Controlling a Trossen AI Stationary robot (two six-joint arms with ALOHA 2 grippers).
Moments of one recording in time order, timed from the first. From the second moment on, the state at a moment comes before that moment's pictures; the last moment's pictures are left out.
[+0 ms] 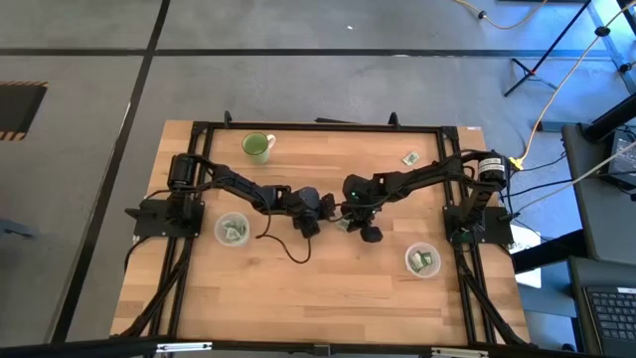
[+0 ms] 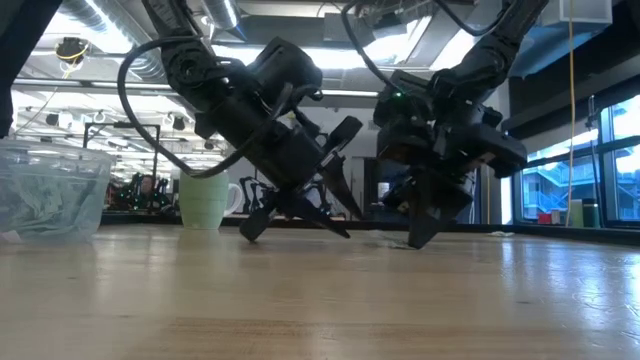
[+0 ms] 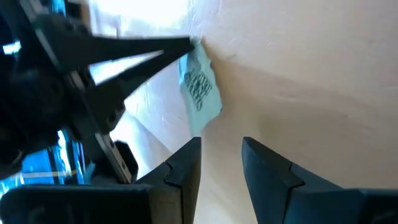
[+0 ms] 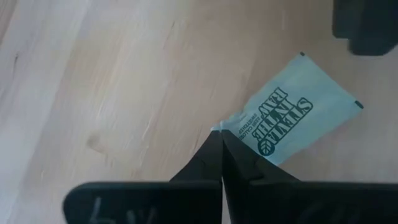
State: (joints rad) left arm 0.04 1.96 0.93 0.35 -0.05 1.44; right arm -0.15 1.84 0.84 -0.21 -0.48 -0.30
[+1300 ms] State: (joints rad) left arm 0.05 2.04 1.05 0.23 0.04 1.45; right arm -0.15 1.84 0.84 -0.21 -0.49 -0.35
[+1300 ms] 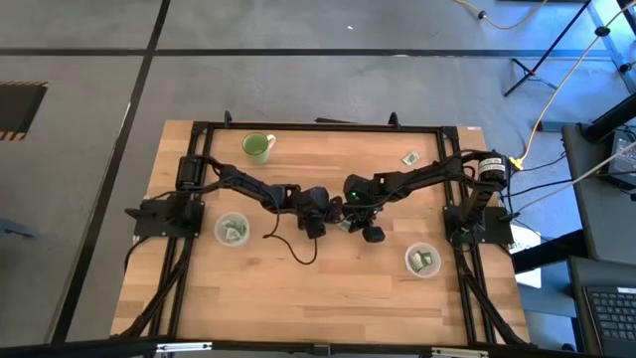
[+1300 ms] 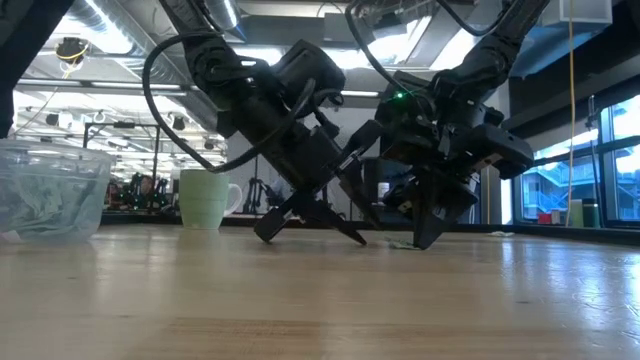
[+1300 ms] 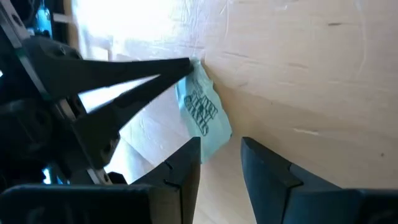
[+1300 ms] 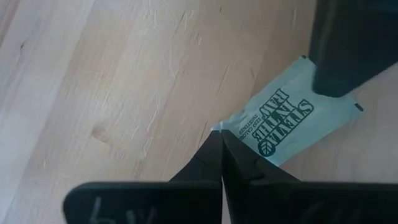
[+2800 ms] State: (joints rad) left arm 0.03 2.00 1.04 0.21 -0.03 1.32; right arm -0.15 1.67 0.83 -0.26 -0.38 -0.12
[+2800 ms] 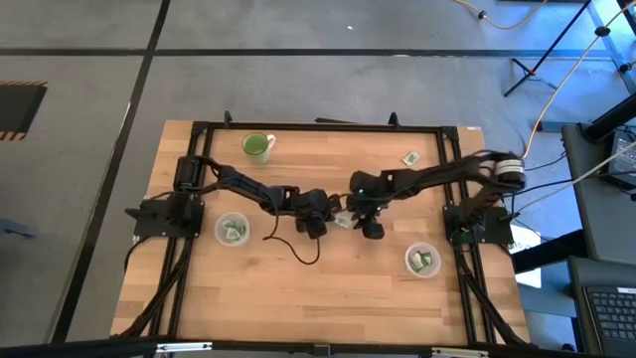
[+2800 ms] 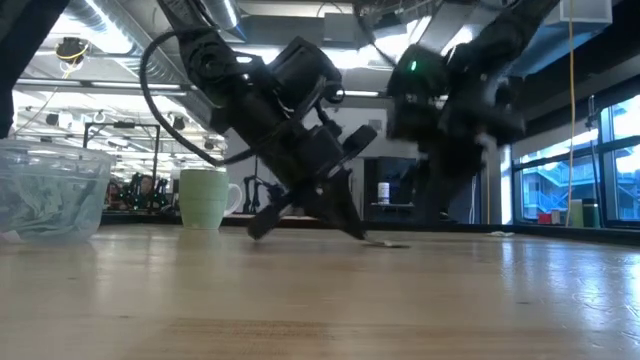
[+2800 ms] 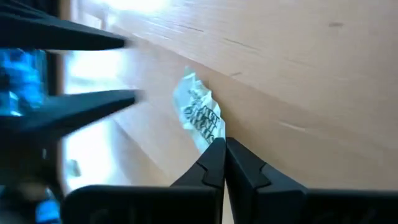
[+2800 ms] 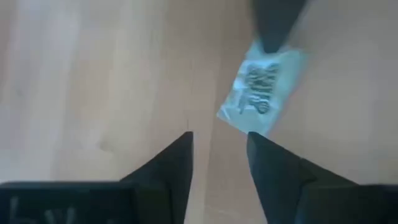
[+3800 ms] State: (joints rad) left arm 0.10 0.94 1.04 -0.79 0.25 0.06; right arm -0.24 1.26 0.84 -0.39 0.04 0.05
